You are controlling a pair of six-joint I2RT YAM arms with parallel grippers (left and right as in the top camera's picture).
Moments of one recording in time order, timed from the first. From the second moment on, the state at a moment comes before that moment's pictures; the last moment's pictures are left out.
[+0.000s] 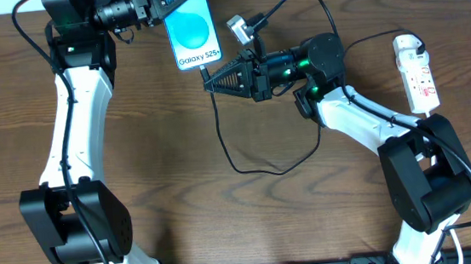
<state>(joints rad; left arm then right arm) 0.03 1.82 1.63 0.25 1.39 -1.06 0.46 1.92 1.21 1.17 -1.30 1.18</state>
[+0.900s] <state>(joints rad) 0.04 1.82 1.63 0.25 1.39 -1.03 0.46 1.92 1.21 1.17 -1.27 1.27</state>
